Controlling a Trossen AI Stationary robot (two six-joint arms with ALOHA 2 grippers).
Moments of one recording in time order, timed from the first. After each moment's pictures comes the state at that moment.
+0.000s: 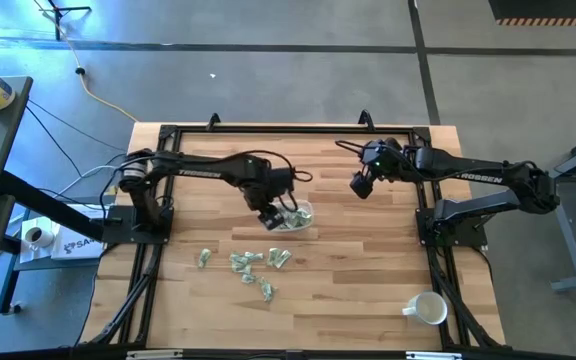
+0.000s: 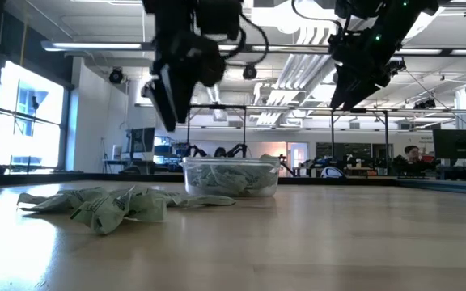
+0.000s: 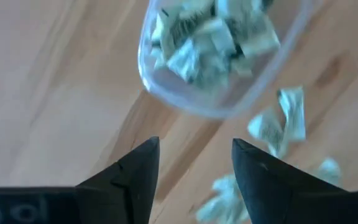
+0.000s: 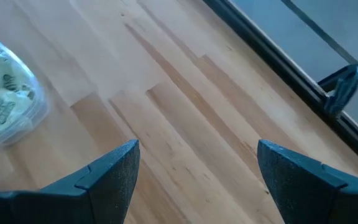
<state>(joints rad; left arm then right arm) 0.11 1.81 1.46 -1.07 0.12 -0.50 -0.31 1.13 0.88 -0.69 0.31 0.28</state>
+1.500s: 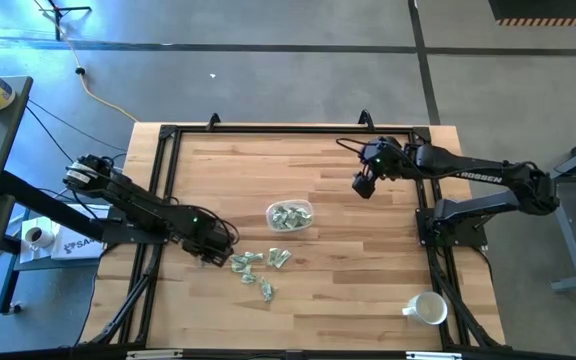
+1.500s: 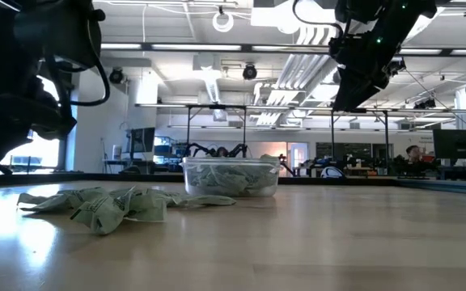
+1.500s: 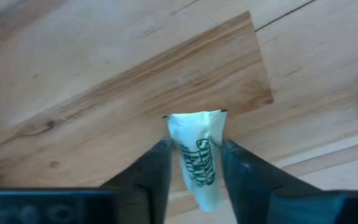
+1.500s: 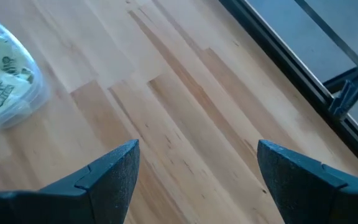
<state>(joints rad) -0.33 1.45 0.63 -0.76 0.15 -1.44 -0.35 1.13 0.88 -0.70 0.26 0.20</state>
